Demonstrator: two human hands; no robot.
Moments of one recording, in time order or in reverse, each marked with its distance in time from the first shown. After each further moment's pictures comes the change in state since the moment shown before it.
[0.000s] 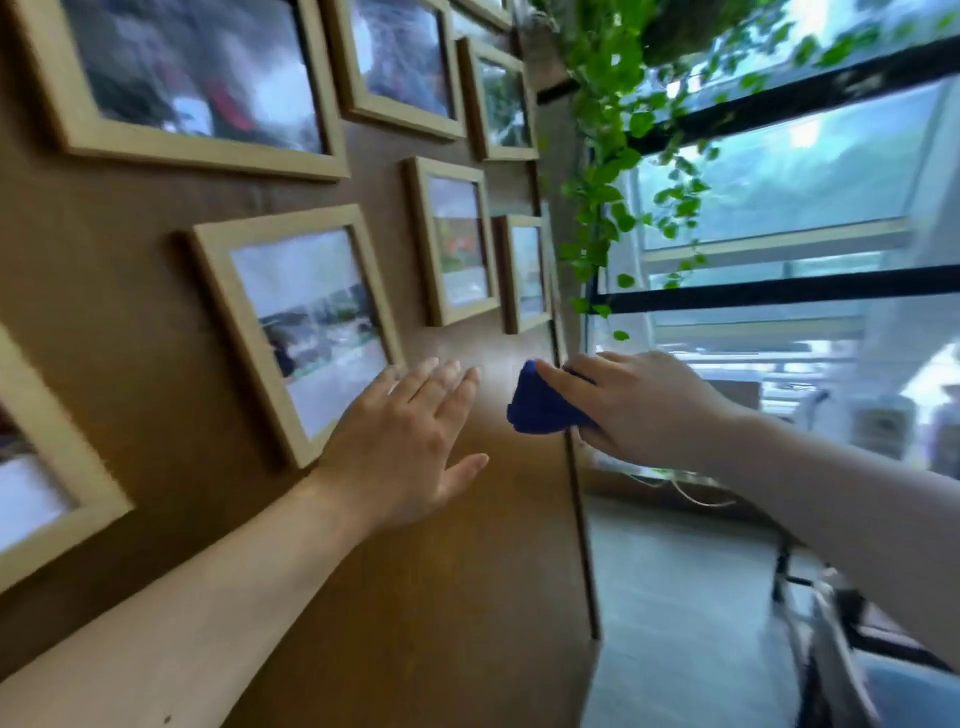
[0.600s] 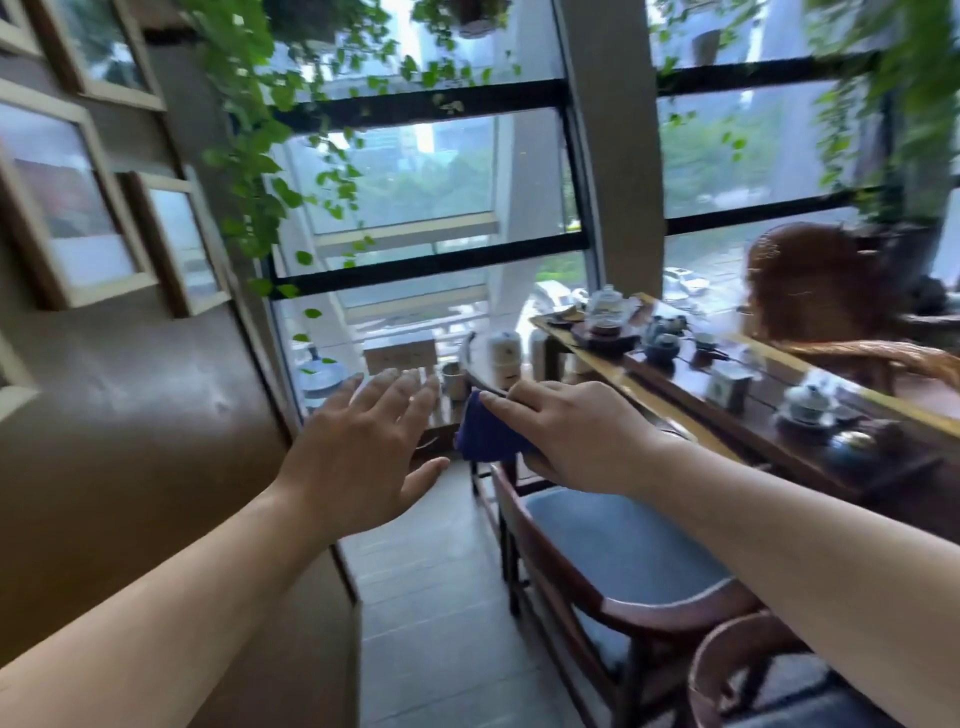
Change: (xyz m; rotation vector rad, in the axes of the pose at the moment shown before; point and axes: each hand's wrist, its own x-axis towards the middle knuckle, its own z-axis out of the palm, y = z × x) left_hand 0.010 0.140 -0.007 -0.395 0.210 0.512; right_hand -0.186 -0.075 -0.109 -0.154 -0.461 0.511
